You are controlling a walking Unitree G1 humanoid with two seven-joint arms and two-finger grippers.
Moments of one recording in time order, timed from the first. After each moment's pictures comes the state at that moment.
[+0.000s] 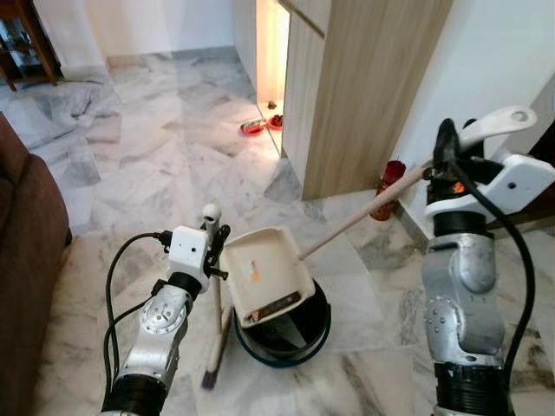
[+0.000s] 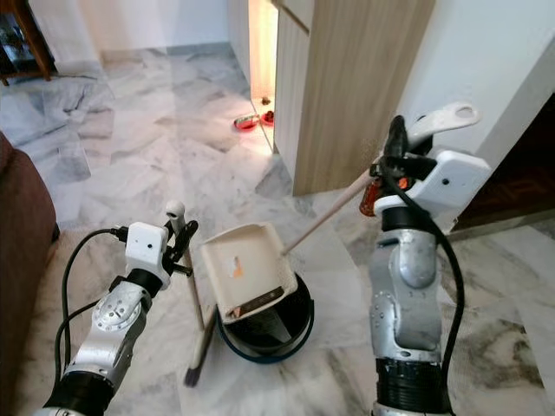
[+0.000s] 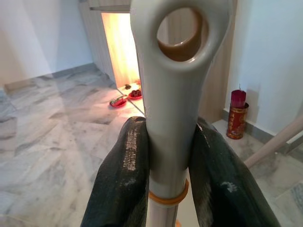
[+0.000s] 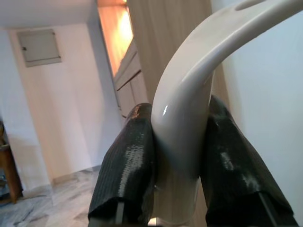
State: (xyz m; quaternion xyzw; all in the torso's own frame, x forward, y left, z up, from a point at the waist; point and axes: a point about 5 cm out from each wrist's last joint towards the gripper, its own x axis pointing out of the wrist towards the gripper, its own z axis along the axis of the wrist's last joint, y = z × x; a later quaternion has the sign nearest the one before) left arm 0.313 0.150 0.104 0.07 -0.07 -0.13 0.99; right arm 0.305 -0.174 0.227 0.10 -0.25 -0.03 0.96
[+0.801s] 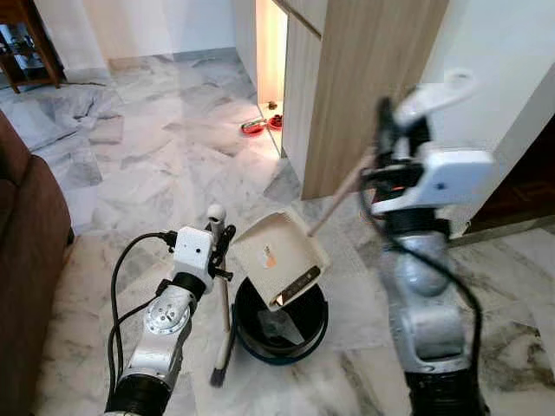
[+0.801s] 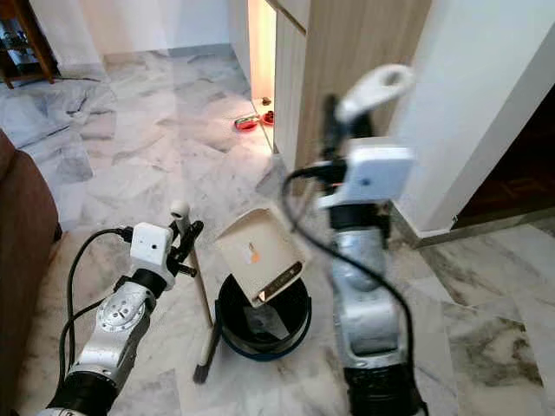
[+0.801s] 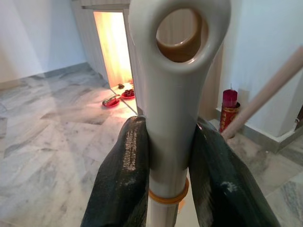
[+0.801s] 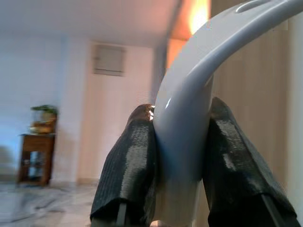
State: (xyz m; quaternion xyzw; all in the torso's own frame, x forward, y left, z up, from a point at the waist) left arm 0.312 0.143 0.104 0.06 -0.08 -0.14 0.99; right arm 0.283 -0.092 0.250 -0.02 -0.34 0.08 0.94
